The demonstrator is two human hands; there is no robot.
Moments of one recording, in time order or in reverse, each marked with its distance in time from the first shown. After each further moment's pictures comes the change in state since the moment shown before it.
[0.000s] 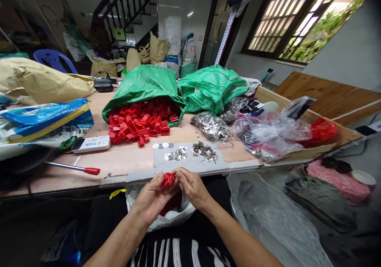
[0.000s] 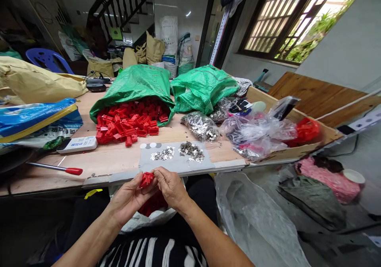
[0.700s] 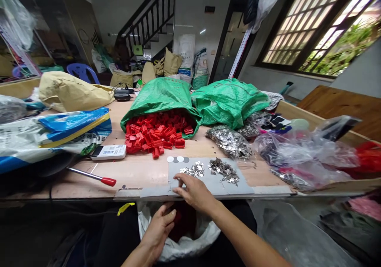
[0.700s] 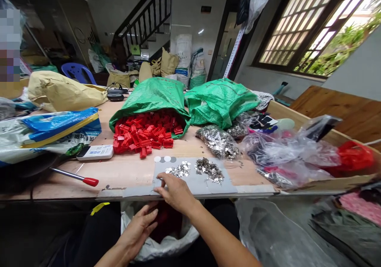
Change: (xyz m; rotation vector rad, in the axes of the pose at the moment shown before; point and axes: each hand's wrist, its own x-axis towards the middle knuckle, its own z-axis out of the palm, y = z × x) left_hand 0.034 -0.019 -0.093 0.398 0.181 0.082; right_hand 0.064 0.019 0.016 -0.468 -0.146 -0.096
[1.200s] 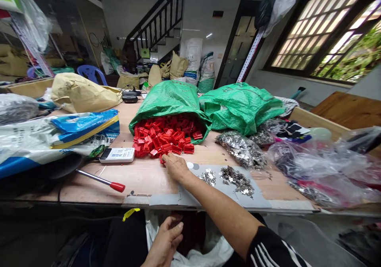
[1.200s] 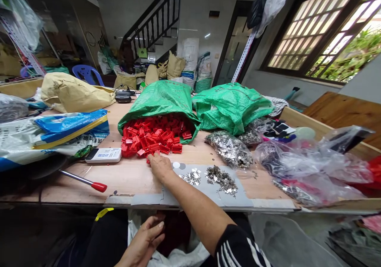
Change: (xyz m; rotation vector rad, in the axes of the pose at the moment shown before) left_hand 0.013 -0.015 -0.019 0.003 0.056 0.039; right_hand 0.140 -0.027 0.029 -0.385 -0.083 0.046
